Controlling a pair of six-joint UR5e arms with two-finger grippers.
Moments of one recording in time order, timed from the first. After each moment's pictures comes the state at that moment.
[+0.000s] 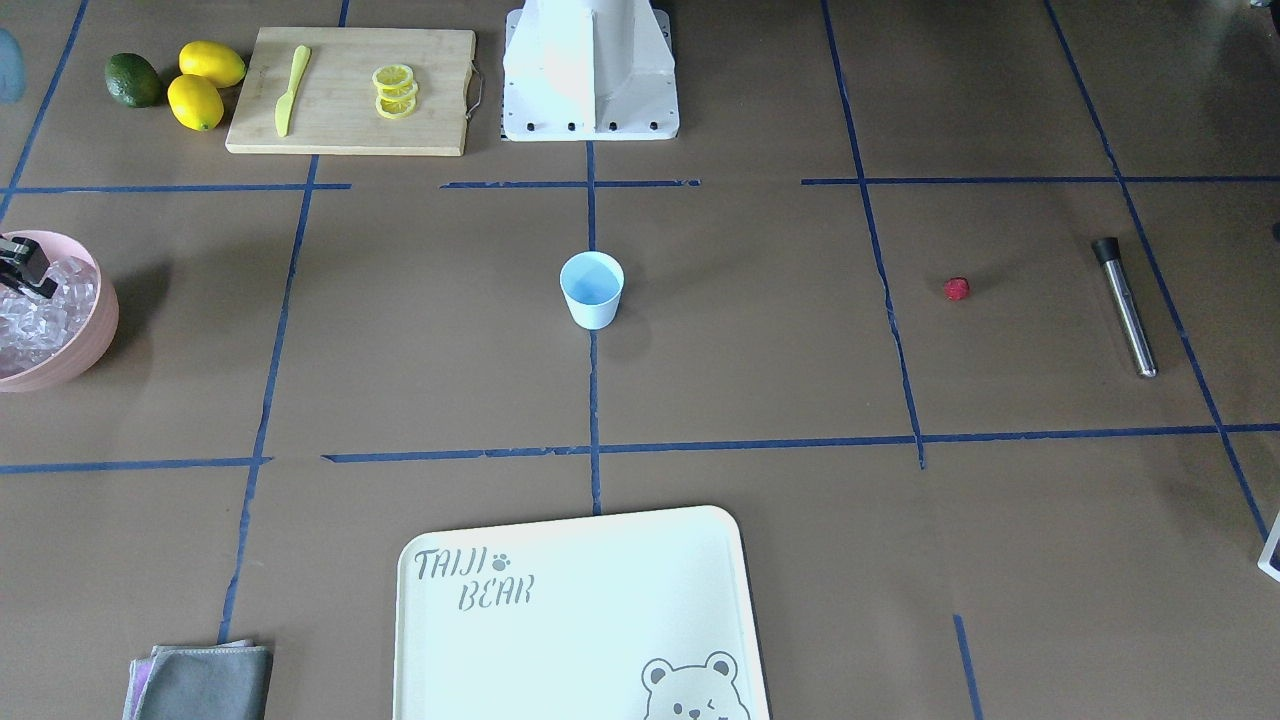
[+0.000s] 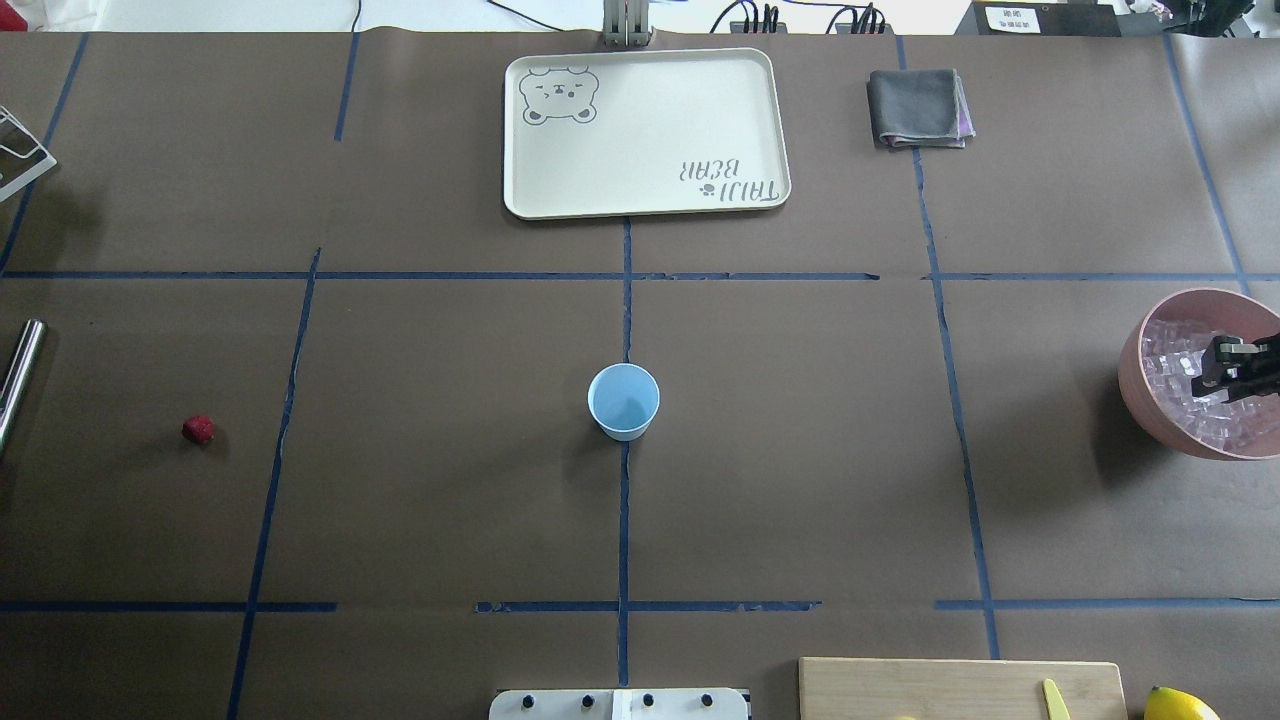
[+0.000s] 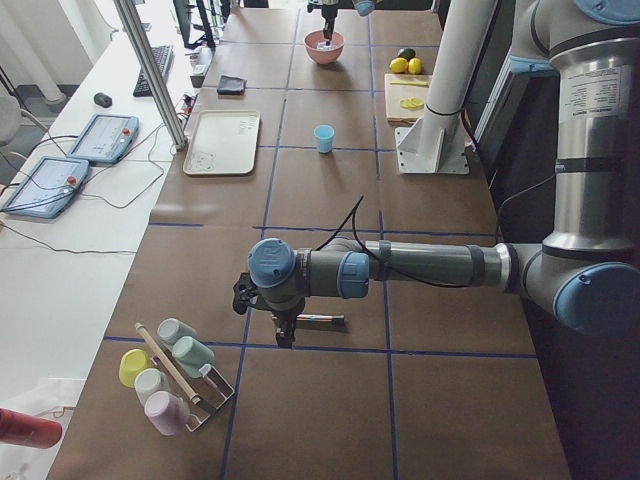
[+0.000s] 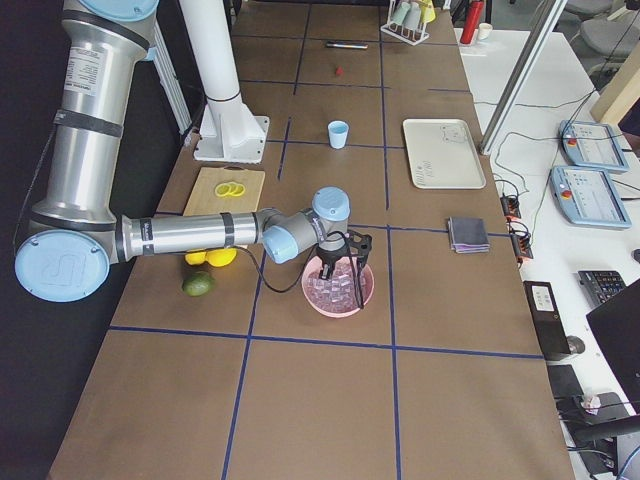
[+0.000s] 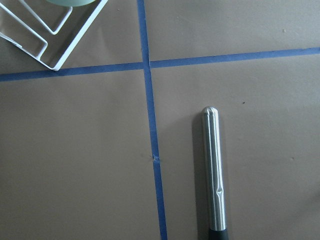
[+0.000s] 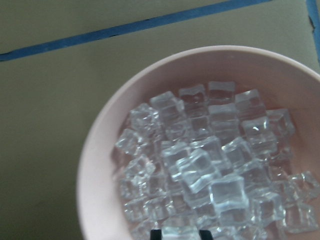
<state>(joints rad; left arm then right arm) -1.53 -1.50 -1.66 -1.55 -2.46 0.08 1.09 -1.79 1.88 -1.15 2.26 0.88</state>
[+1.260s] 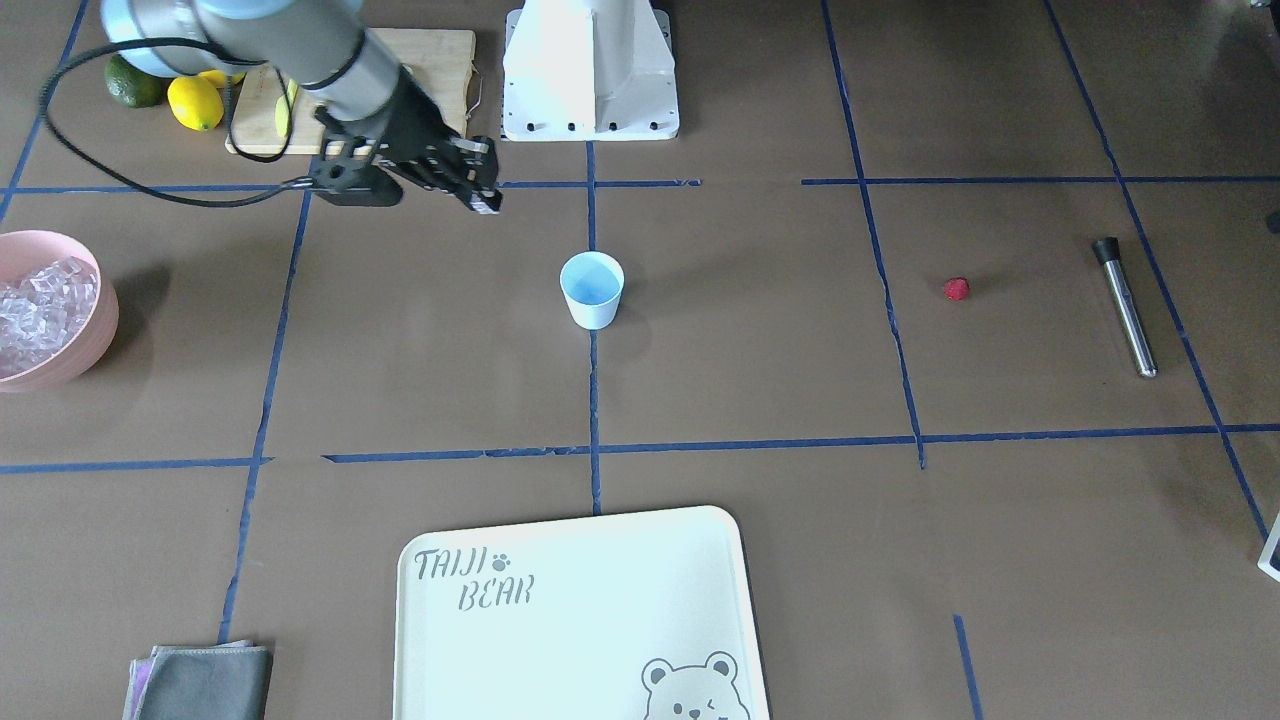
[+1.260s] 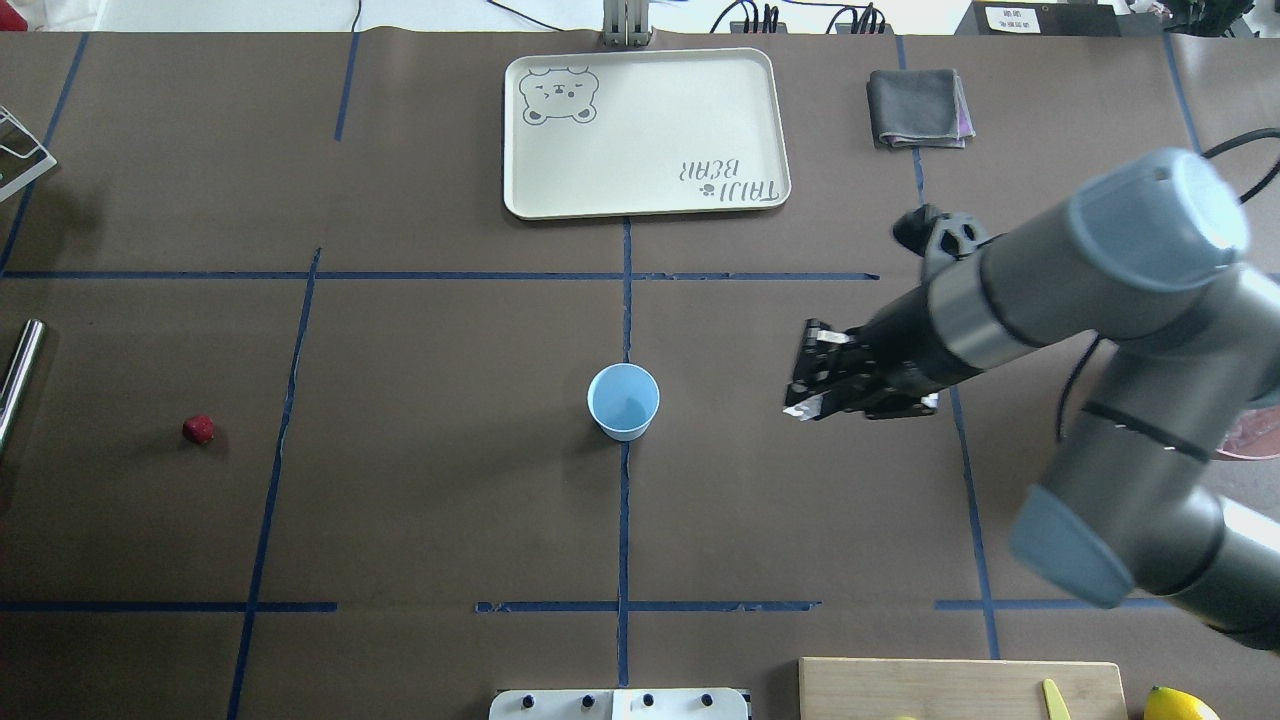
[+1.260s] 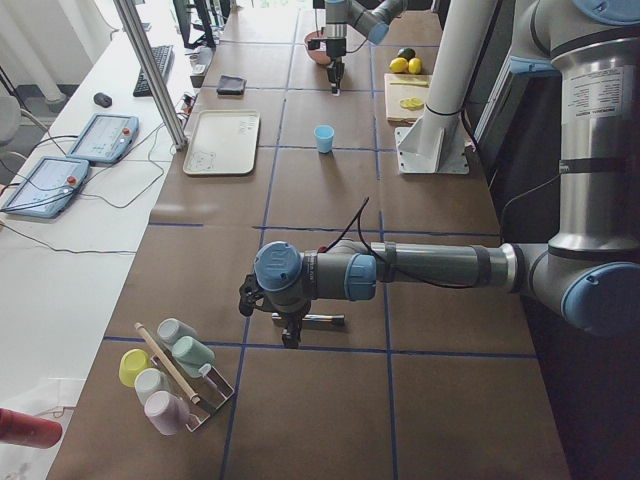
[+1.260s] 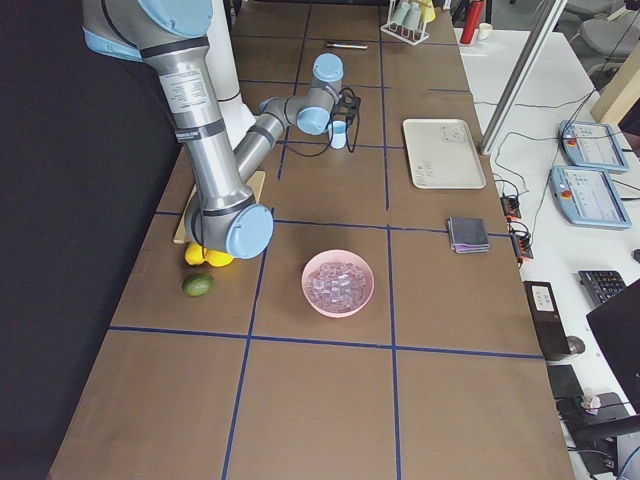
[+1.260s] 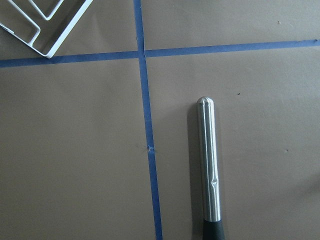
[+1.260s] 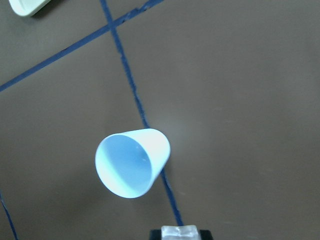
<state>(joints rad) -1.53 -1.47 -1.68 -1.55 -2.47 0.07 0.55 -1.07 1.92 -1.30 2.07 1.68</state>
